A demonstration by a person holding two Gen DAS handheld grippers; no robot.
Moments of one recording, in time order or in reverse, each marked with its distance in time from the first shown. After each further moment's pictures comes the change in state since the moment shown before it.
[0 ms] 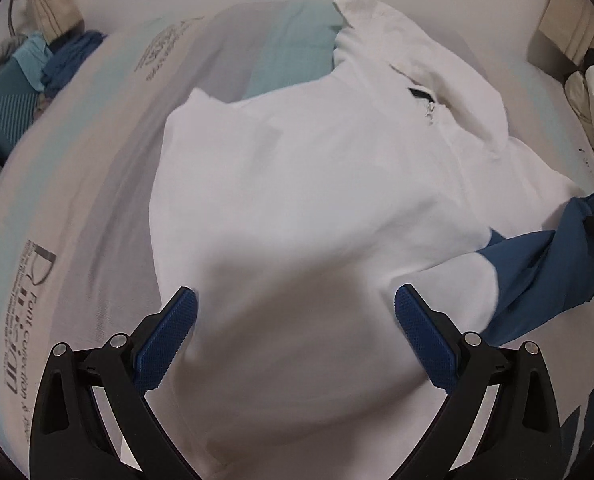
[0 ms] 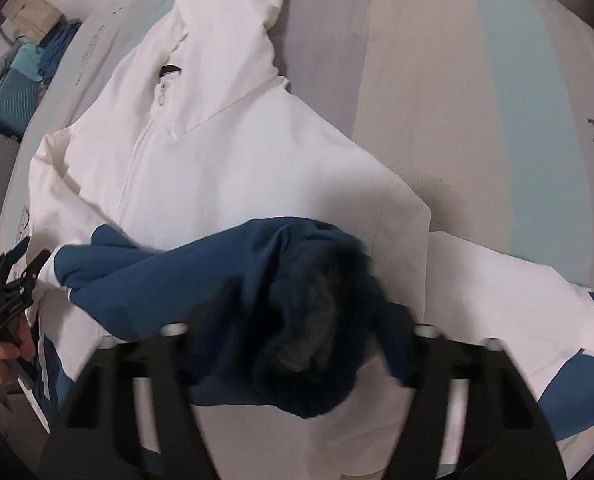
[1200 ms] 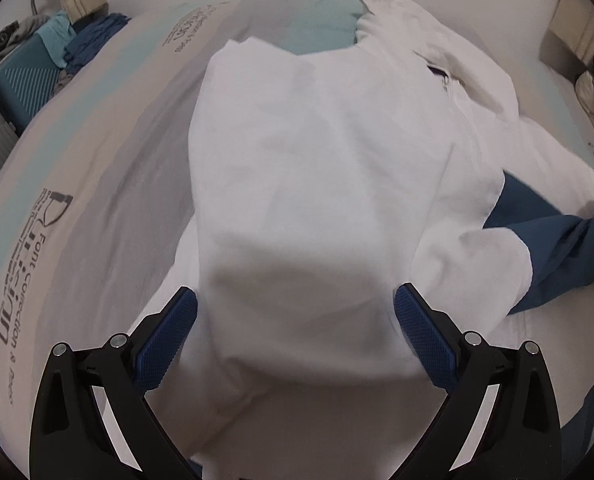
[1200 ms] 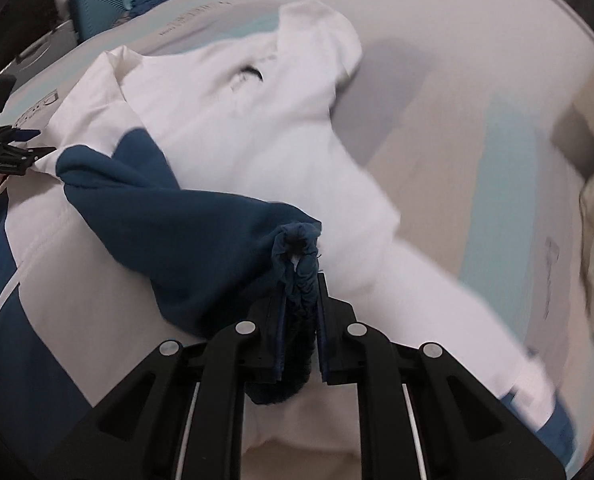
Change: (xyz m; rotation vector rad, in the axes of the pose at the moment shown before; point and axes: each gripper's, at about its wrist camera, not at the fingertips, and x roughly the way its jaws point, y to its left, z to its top) left arm -0.002 0.005 -0.055 -0.043 0.004 0.056; right arm -0.027 0.005 -0.088 -0.437 -0.316 -0.150
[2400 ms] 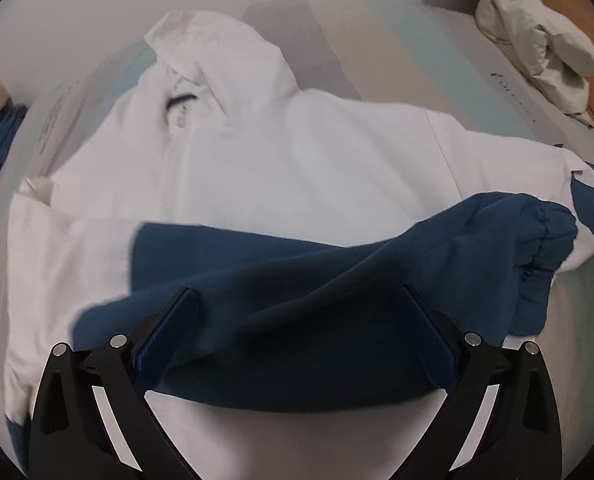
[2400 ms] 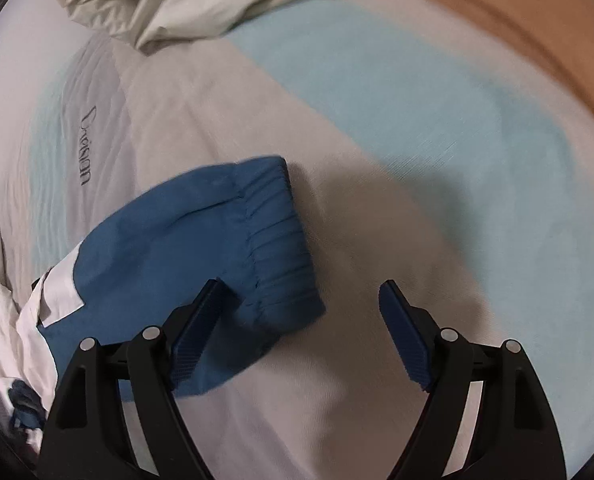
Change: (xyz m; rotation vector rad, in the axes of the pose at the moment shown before) left arm -0.018 -0.269 0.012 0.242 -0.014 -0.098; right arm -0.080 -0.388 -0.330 1.214 0.214 -0.203
